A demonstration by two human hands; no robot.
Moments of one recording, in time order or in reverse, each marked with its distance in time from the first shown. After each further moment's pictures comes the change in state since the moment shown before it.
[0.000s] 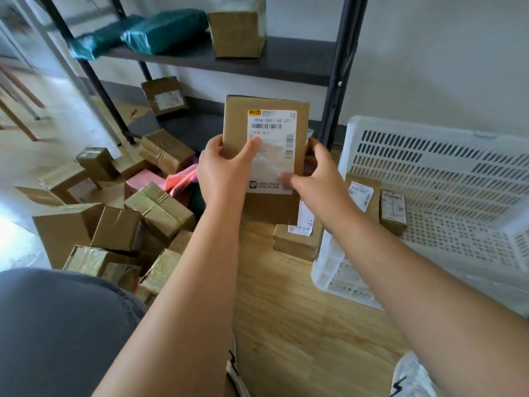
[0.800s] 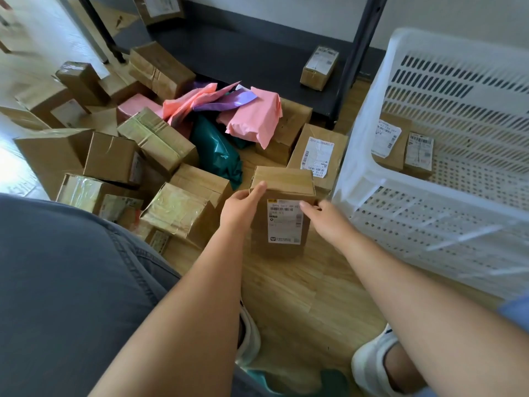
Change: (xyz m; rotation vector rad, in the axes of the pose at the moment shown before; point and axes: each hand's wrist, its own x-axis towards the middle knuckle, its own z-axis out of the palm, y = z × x) left_hand -0.052 -0.176 0.008 0.143 -0.331 -0.634; right_hand -0.045 0.176 0.039 -0.335 -0.283 0.501
